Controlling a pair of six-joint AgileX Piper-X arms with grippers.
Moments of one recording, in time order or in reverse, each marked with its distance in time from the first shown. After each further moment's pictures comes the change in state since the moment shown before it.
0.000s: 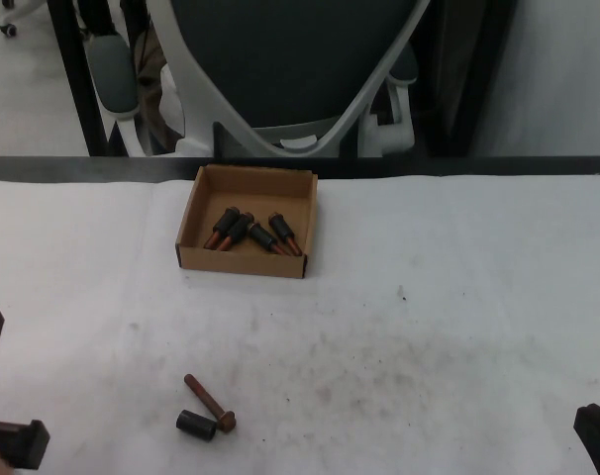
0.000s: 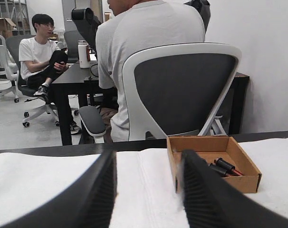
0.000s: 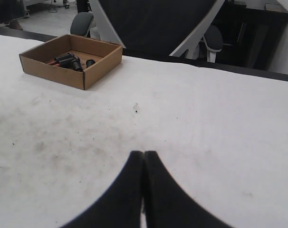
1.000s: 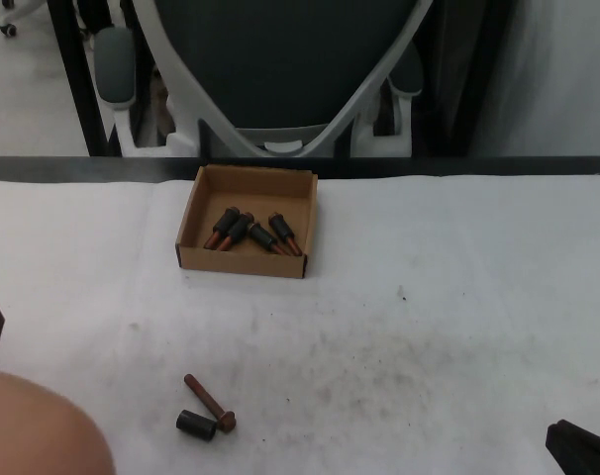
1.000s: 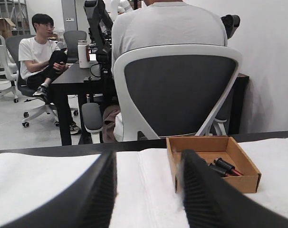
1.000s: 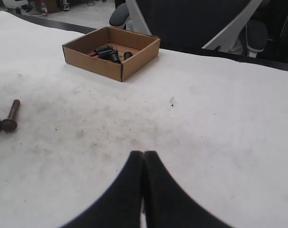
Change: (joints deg) left arm 0.0 0.0 0.0 0.0 0.4 0.0; right arm 0.0 0.0 0.0 0.2 -8.1 0.0
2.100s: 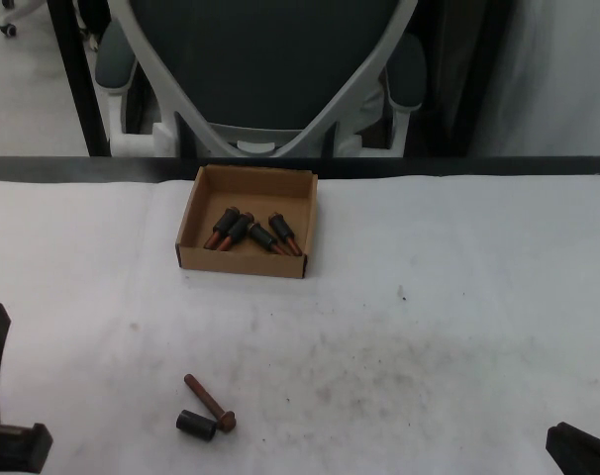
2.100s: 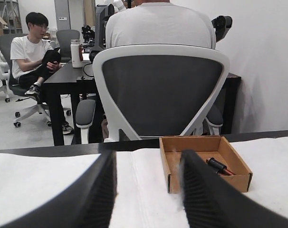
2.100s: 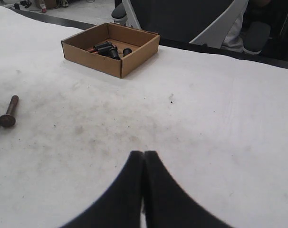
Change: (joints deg) left arm 0.0 0.0 0.0 0.0 1.1 -0.8; right arm 0.0 0.0 0.0 0.6 0.0 0.0
